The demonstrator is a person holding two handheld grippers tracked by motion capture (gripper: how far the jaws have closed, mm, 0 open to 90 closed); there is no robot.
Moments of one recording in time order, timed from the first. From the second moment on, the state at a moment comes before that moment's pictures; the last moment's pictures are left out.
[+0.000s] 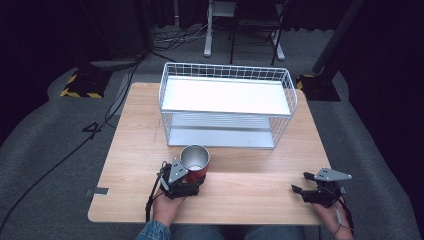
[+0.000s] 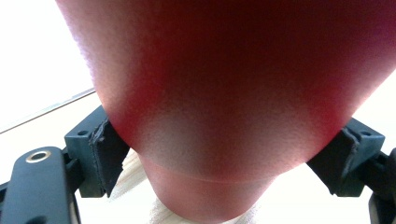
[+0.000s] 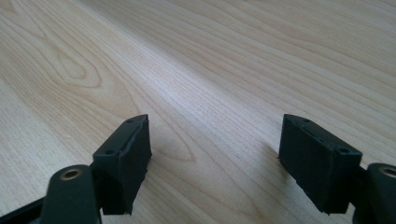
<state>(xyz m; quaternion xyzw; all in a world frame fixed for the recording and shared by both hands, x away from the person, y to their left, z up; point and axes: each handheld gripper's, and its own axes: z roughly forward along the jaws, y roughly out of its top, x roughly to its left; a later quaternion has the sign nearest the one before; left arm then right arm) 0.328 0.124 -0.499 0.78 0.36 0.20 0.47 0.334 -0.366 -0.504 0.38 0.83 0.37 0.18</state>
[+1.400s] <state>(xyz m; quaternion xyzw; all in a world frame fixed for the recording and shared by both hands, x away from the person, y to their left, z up) 0.361 0.098 -0.452 0.77 0.35 0.19 0.49 0.334 -0.367 -0.505 0.38 0.83 0.37 0.18</state>
